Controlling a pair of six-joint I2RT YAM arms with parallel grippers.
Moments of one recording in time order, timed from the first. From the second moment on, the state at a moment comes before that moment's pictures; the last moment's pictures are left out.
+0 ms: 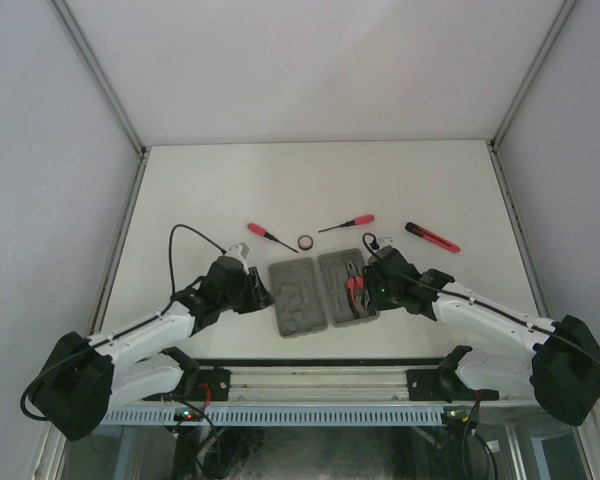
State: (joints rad) left arm -0.60 1.04 0.39 -0.14 0.06 -0.75; right arm 0.73 1.14 0.62 -0.50 0.10 0.58
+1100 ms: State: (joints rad) left arm -0.60 1.18 0.48 -0.08 0.06 -0.82; right arm 0.75 0.99 0.62 -0.55 0.26 0.62
